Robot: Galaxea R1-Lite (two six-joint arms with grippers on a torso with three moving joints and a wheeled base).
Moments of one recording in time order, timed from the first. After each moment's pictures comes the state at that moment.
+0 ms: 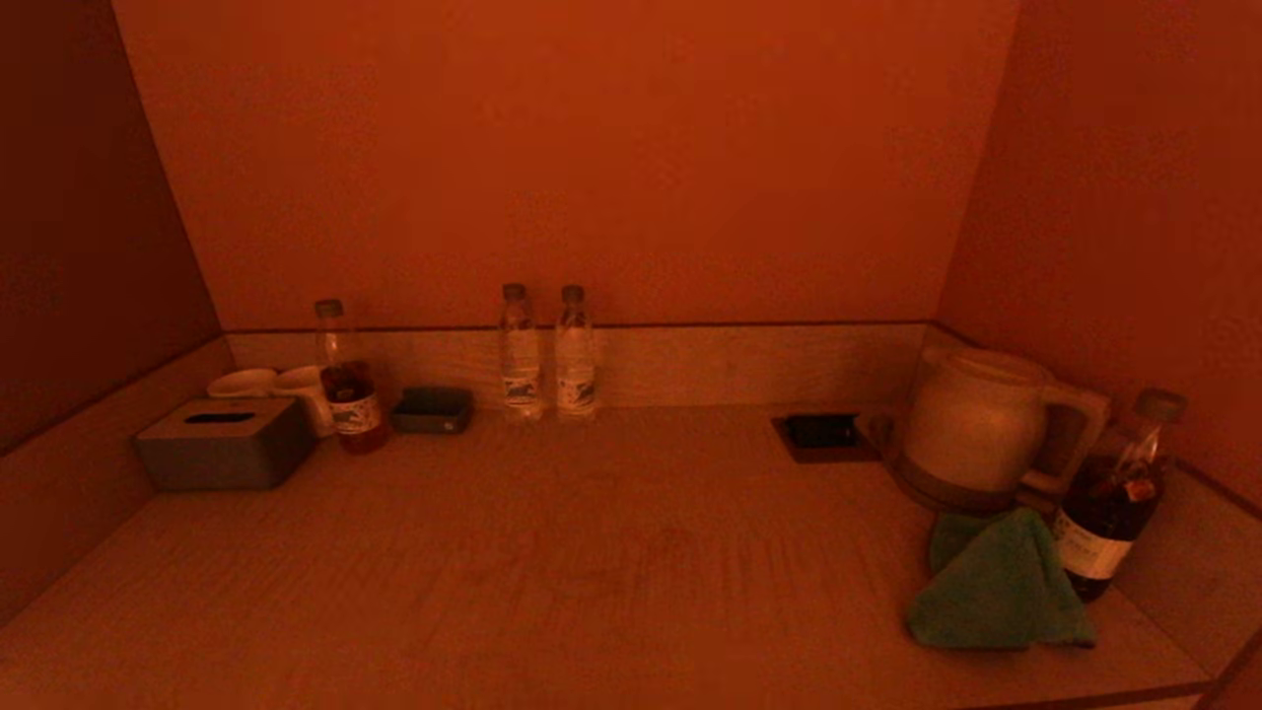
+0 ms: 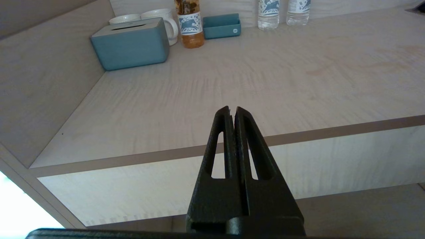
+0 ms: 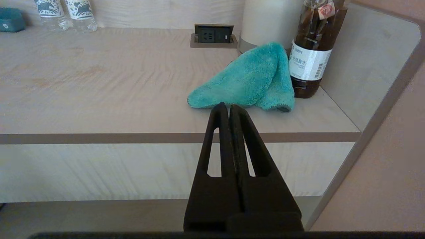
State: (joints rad) left arm -0.01 0.00 0.00 0.01 -0.06 0.09; right arm 0.00 0.00 0.00 0.00 -0.01 -0.04
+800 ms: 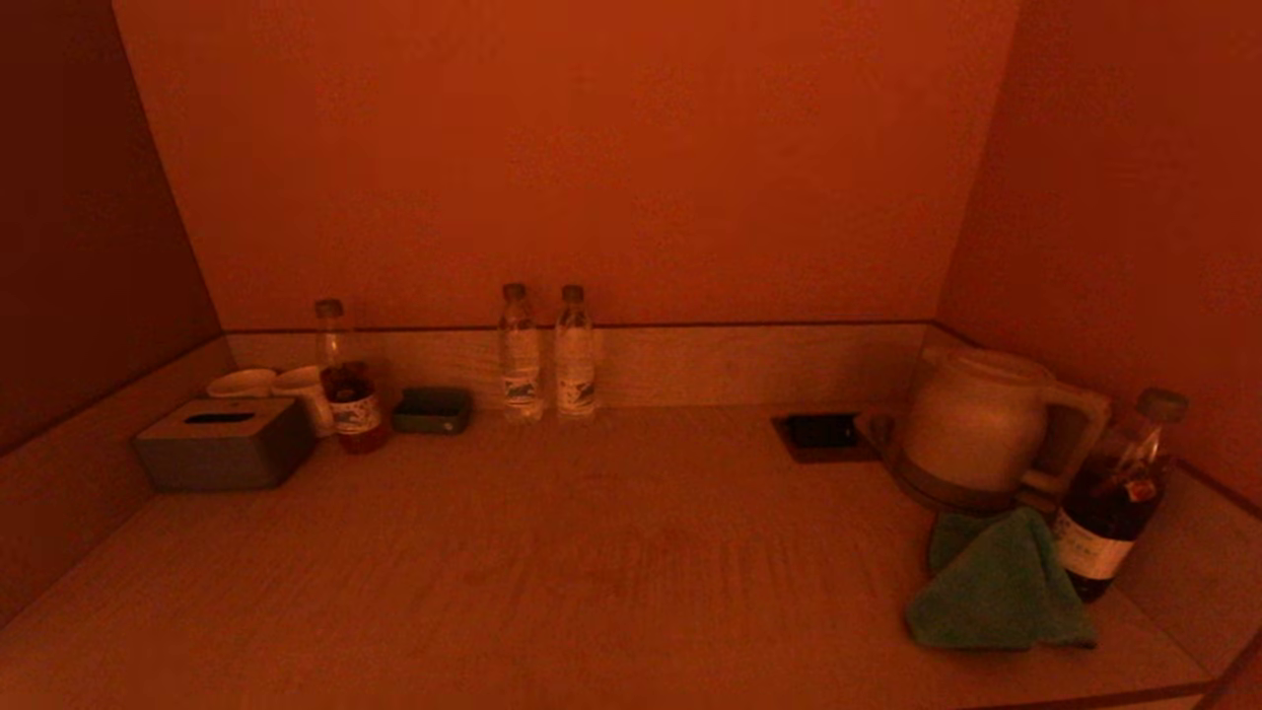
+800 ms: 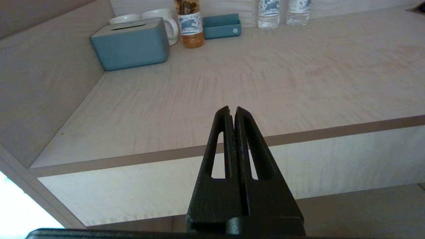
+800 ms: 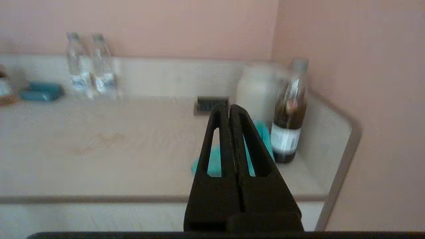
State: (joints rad) left arm -0.01 0.00 0.00 0.01 -0.06 0.09; right arm 0.00 0.06 -0.47 0.19 0.00 -0.05
